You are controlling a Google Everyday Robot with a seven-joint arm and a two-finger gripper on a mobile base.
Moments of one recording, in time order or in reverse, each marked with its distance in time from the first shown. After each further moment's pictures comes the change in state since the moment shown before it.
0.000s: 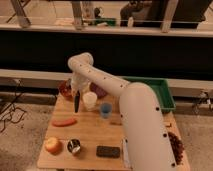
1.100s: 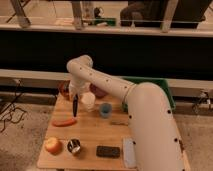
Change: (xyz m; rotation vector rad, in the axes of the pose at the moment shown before) arm -0.035 -0.003 -0.006 0.033 -0.009 -0.037
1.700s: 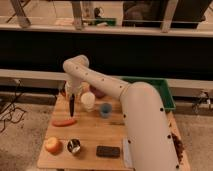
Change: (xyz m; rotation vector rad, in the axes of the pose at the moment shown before) arm 0.000 -0.022 0.007 0.014 -0.012 -0.050
